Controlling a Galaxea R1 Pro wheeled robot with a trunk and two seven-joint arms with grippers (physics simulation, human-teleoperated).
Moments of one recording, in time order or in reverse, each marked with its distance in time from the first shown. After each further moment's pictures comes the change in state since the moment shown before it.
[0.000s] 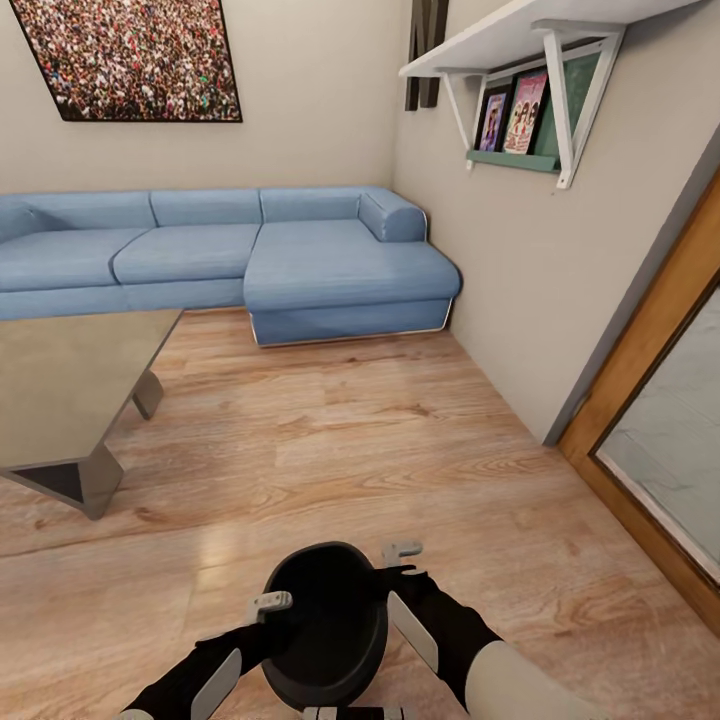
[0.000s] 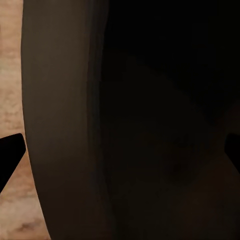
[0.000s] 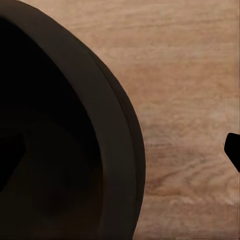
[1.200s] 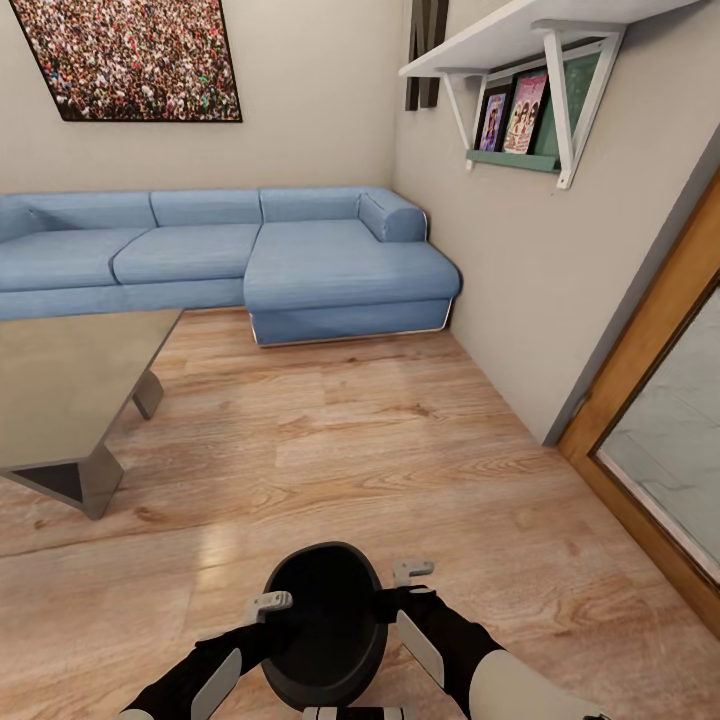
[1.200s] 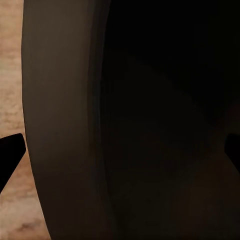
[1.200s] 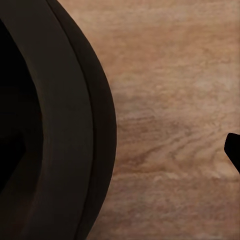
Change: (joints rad) left arm 0.000 0.000 0.001 0.000 0.000 0.000 0.000; right arm 0.000 0.000 0.002 0.133 -0.008 -0.064 0.012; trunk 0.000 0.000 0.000
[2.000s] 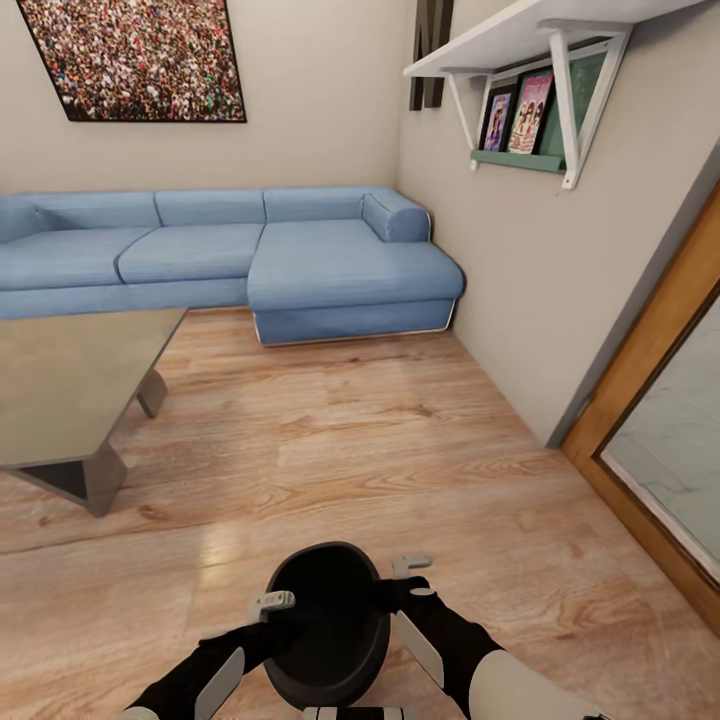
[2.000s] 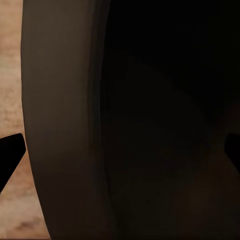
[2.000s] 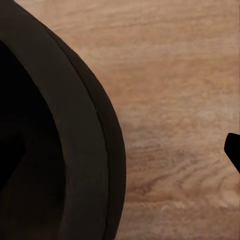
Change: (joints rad) left arm -0.007 -0.010 0.003 0.011 -0.008 0.002 0.001; right arm 0.000 0.000 0.010 0.000 -0.002 -0.108 0.005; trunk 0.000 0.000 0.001
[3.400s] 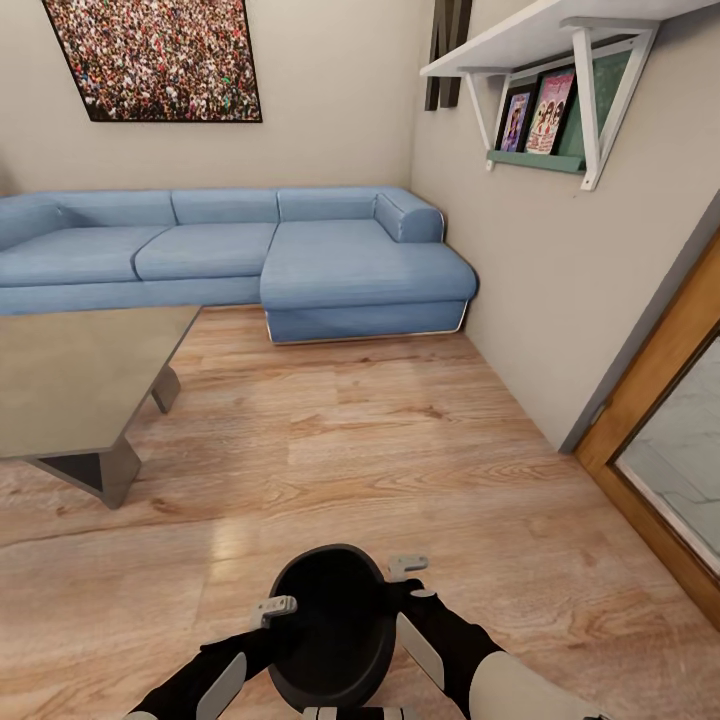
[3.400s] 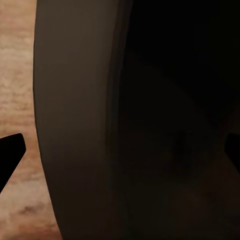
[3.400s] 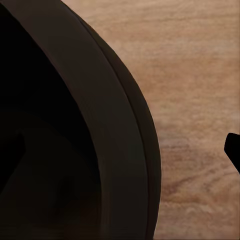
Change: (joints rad) left arm 0.007 -0.008 -0.004 0.009 0.012 0.003 -0.004; right arm 0.002 0.000 0.000 0.006 0.004 0.011 0.068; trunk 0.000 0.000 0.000
